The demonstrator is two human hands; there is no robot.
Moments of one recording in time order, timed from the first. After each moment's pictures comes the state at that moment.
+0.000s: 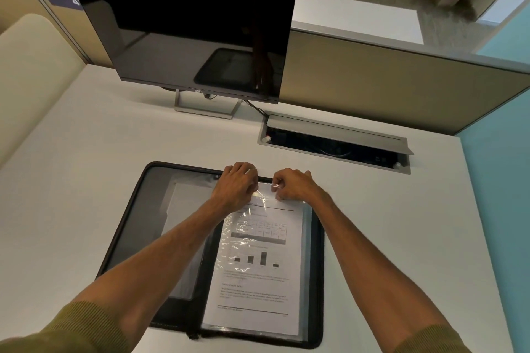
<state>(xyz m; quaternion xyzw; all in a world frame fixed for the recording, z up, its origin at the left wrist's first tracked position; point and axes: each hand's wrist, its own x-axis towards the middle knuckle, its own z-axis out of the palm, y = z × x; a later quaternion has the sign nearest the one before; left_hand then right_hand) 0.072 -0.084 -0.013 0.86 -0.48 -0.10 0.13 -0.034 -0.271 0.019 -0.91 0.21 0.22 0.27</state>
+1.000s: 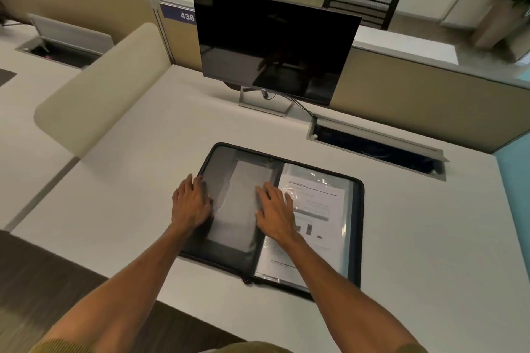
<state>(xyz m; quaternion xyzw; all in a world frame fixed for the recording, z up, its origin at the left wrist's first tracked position) 0.051 0.200 -0.002 0.97 -0.16 -0.10 0.17 -0.081 -0.022 0.002 -0.97 0.14 0.03 0.21</state>
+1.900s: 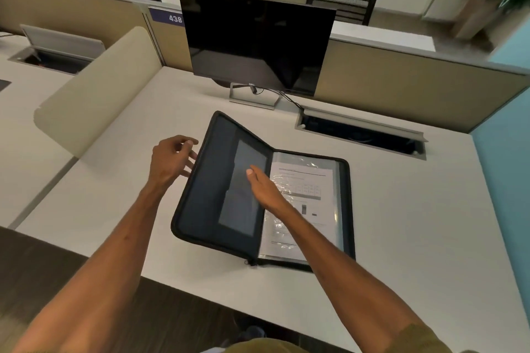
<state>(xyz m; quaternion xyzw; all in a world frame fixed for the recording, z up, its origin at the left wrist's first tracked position) 0.061 0.199 0.147 0.86 -0.11 -0.09 0.48 -0.086 -0.007 0.089 -0.82 0.23 0.09 0.51</state>
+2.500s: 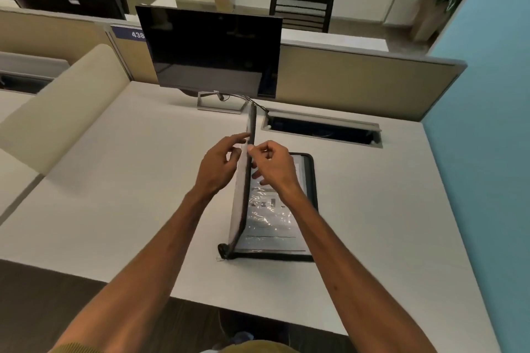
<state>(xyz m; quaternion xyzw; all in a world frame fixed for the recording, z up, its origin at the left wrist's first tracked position) -0.055 0.051 0.155 0.81 -0.38 -0.04 0.45 -0.170 -0.077 0.185 -0.76 0.29 -0.15 0.56</state>
